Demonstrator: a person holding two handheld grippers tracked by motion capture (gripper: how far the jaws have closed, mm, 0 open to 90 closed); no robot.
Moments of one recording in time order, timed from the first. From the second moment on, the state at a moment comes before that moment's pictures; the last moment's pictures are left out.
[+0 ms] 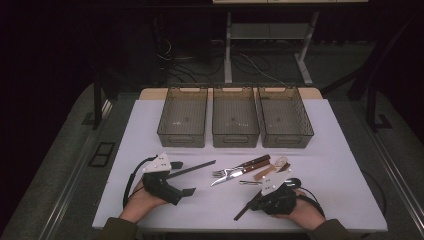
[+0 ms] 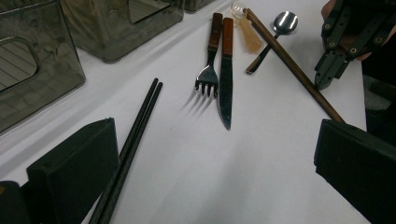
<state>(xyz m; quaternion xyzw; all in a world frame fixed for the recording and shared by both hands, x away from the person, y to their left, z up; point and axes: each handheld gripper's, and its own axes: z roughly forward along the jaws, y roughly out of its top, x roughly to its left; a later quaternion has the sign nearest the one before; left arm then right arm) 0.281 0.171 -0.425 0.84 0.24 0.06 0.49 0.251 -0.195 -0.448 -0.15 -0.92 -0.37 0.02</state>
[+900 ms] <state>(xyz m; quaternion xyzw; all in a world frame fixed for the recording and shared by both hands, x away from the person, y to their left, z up) 0.281 0.171 -0.425 0.84 0.24 0.06 0.49 0.251 -0.170 -0.450 -0.11 -0.92 -0.38 0.02</state>
